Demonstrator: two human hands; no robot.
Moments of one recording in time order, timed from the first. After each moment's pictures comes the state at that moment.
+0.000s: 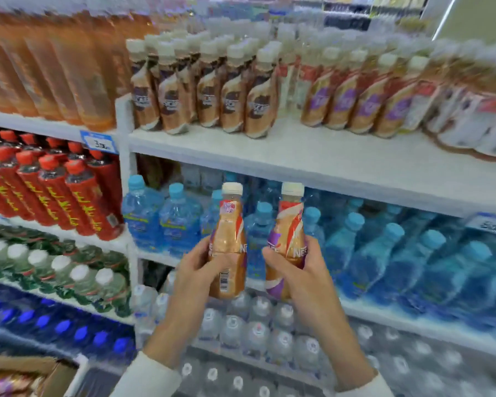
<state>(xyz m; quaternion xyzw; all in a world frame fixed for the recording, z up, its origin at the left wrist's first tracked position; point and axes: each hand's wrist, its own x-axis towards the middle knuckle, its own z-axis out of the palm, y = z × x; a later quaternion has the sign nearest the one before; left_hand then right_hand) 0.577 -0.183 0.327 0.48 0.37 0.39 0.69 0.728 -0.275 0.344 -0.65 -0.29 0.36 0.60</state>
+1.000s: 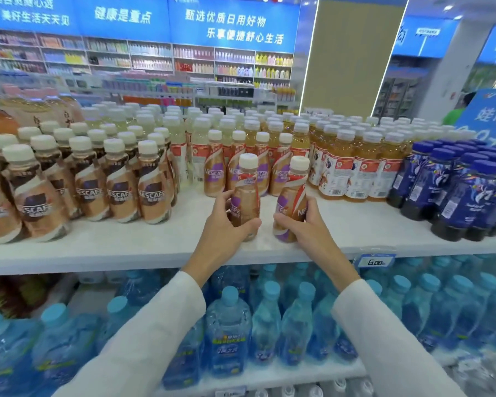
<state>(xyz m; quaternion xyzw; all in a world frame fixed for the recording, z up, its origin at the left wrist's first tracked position) 0.825 -0.094 0.427 0.77 0.19 0.30 0.53 0.949 -0.242 0.438 -0.72 -0.30 0.15 0.61</state>
